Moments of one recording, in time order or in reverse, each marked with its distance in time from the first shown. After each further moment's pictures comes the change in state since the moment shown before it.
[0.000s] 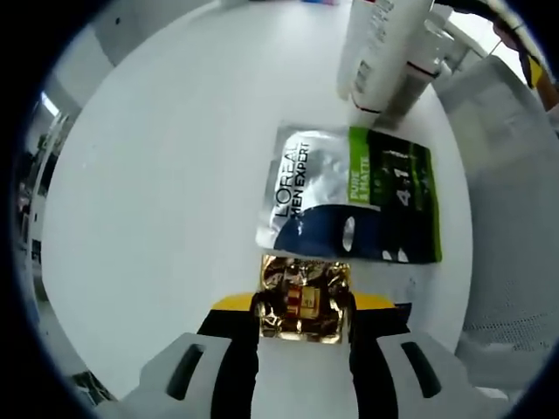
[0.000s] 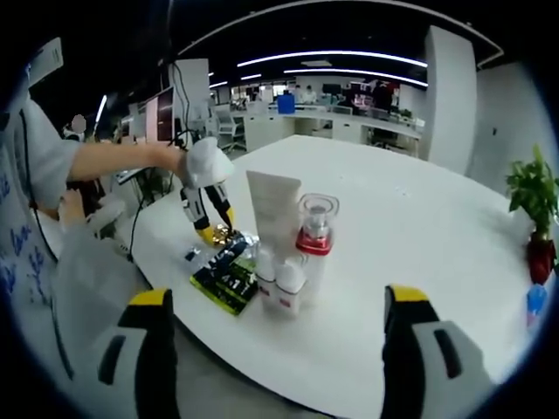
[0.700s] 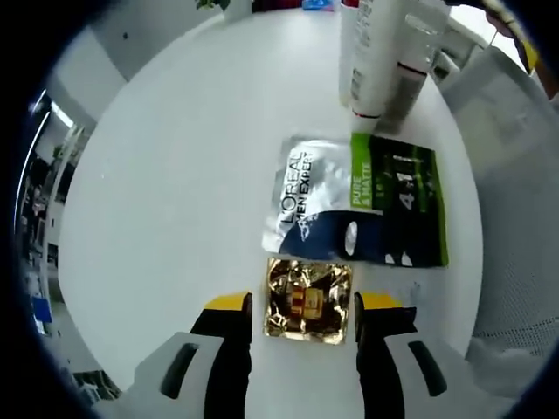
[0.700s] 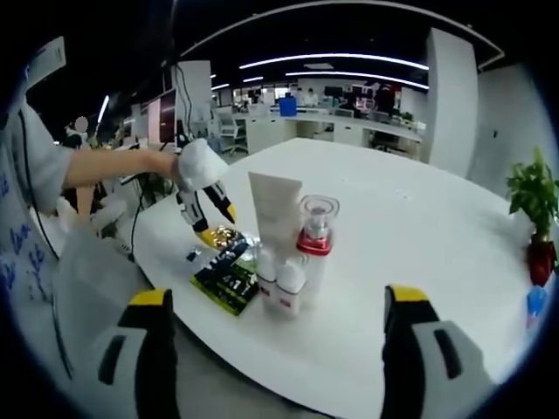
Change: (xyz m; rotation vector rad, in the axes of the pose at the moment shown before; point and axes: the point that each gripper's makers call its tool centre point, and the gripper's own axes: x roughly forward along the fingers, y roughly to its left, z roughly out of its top) left arm -0.010 0.000 0.006 0.017 -0.055 0.110; right arm -0.004 0.000 0.000 -0.007 -0.017 0.004
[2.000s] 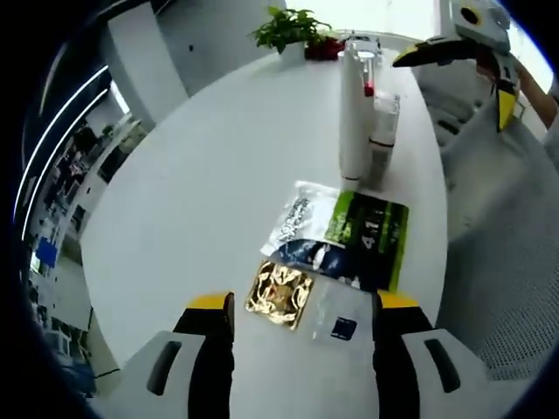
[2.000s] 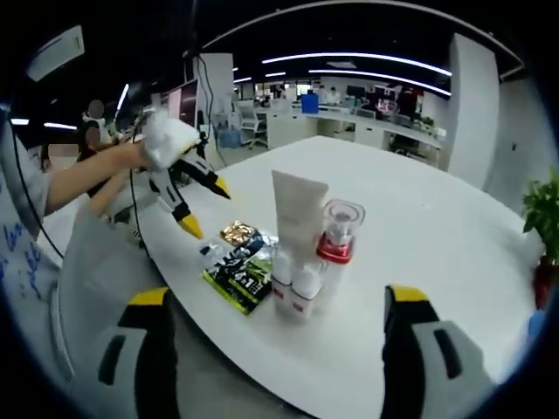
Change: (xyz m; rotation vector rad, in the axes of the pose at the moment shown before) left arm -0.067 -0.037 0.011 -0.205 -0.255 0.178; right arm 0.006 0.016 0.004 -0.071 0.024 0.086
